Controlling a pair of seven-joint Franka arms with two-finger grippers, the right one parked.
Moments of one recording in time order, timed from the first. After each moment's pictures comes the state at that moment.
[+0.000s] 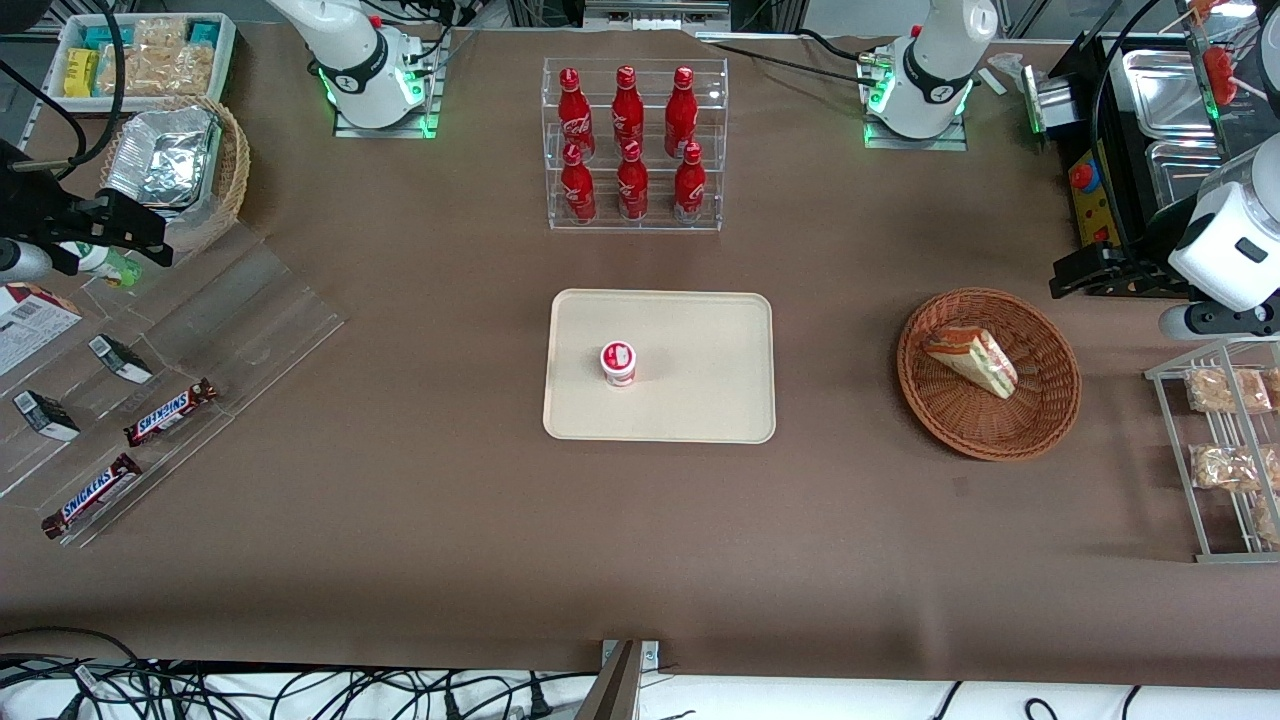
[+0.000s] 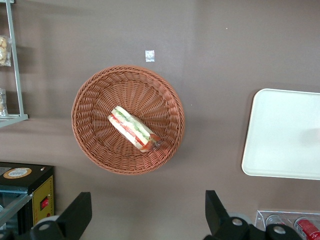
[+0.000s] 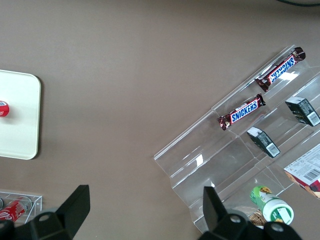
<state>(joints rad) 0.03 0.15 -0.07 -1.47 -0.02 1.53 -0.13</state>
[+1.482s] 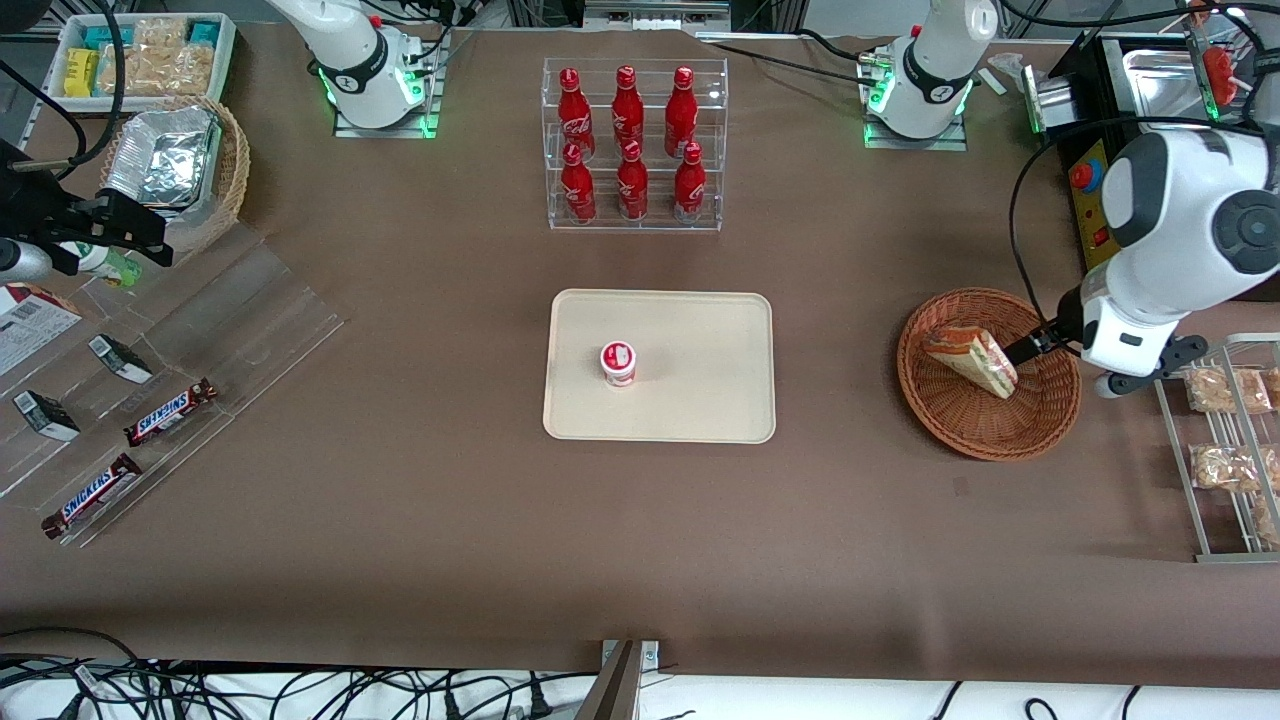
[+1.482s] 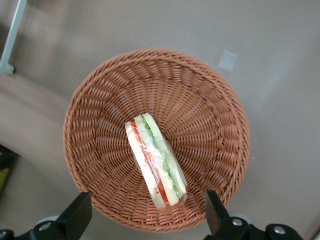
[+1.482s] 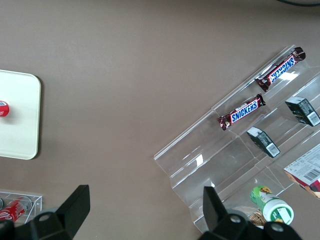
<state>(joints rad) 0.08 0.15 -0.05 -2.05 0.07 2.15 -0.56</state>
